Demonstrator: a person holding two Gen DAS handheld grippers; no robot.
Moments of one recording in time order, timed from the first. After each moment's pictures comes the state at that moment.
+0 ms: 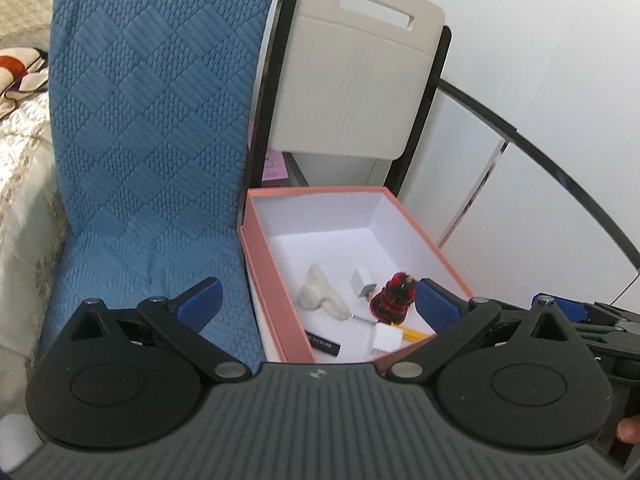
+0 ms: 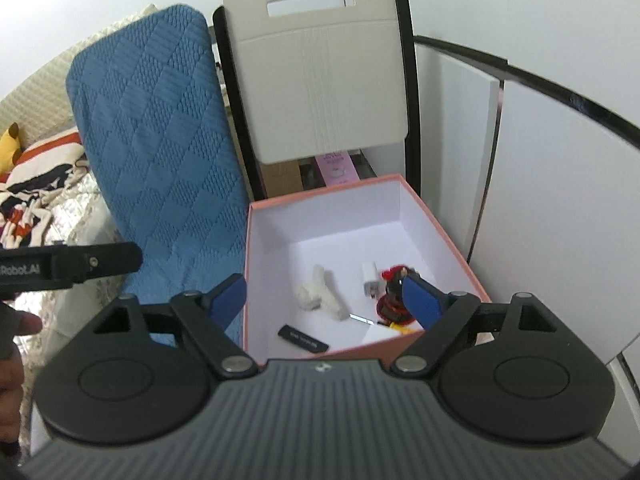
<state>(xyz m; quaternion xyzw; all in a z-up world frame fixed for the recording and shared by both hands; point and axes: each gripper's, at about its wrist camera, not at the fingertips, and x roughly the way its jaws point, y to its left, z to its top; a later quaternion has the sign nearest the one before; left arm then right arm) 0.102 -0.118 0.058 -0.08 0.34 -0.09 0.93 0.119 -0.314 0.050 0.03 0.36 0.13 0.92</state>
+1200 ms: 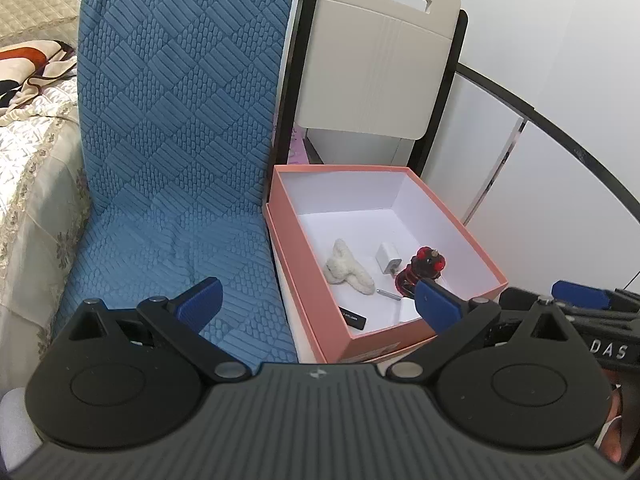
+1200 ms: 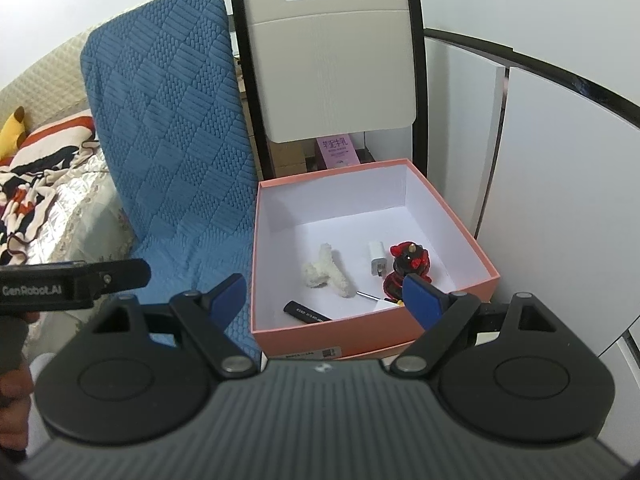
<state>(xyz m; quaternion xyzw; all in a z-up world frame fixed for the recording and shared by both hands) 0.074 -0.111 0.030 -0.07 0.34 -0.06 0.93 0.093 -0.306 0.036 0.02 0.36 0.14 0.92</state>
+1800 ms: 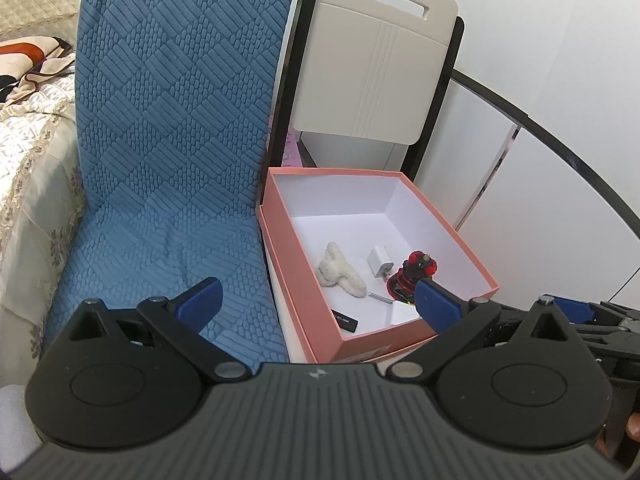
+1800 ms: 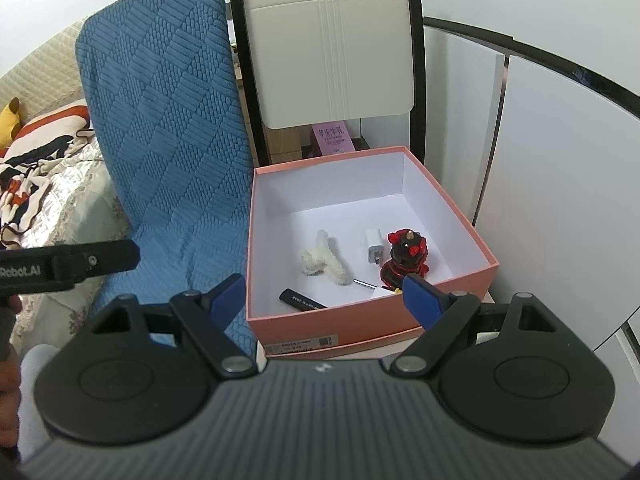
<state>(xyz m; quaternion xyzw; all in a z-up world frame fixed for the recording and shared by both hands) 0.071 -0.109 0.029 -0.08 0.34 -0.07 0.94 0.094 -0.303 0.030 0.01 0.37 0.13 0.92</state>
